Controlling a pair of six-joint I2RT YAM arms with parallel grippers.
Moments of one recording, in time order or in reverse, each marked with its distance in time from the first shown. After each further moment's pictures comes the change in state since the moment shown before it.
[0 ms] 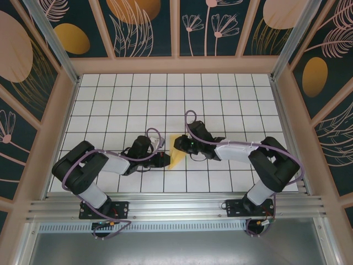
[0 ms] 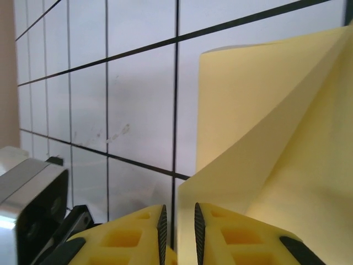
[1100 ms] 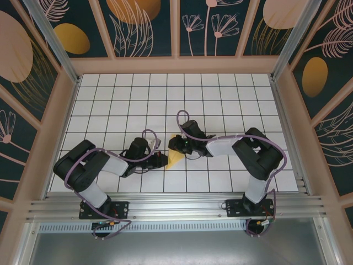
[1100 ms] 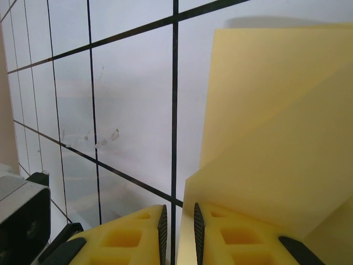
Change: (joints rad) left arm 0.030 0.025 -0.048 0.079 -0.002 -0.104; right arm 0.000 0.190 0.087 0.066 -0.077 0.011
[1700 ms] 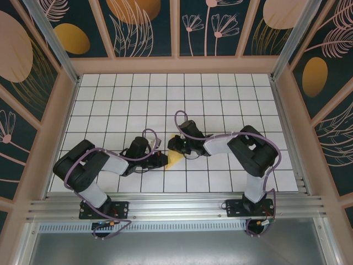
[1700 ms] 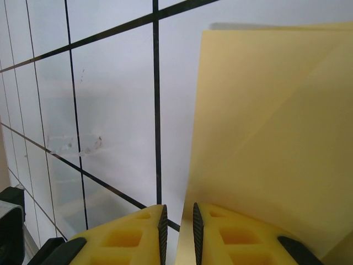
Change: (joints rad) left arm 0.003 -0.008 0.018 -0.050 0.003 0.002; right arm -0.004 0.058 0.024 0.008 -0.001 0.001
